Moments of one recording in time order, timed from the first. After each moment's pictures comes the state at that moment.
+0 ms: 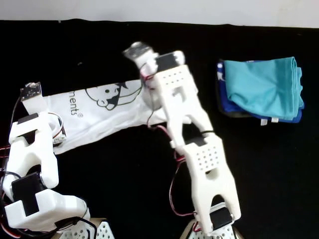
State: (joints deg) left arm -32.7 1.5 40.7 39.6 -17.1; right arm -29.5 46.1 -55.8 100.4 20.2
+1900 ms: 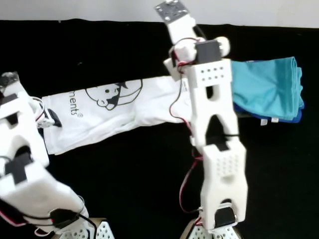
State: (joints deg) left arm -36.6 19.4 9.7 56.1 -13.9; right arm -18.5 30.1 -65.1 100.4 20.0
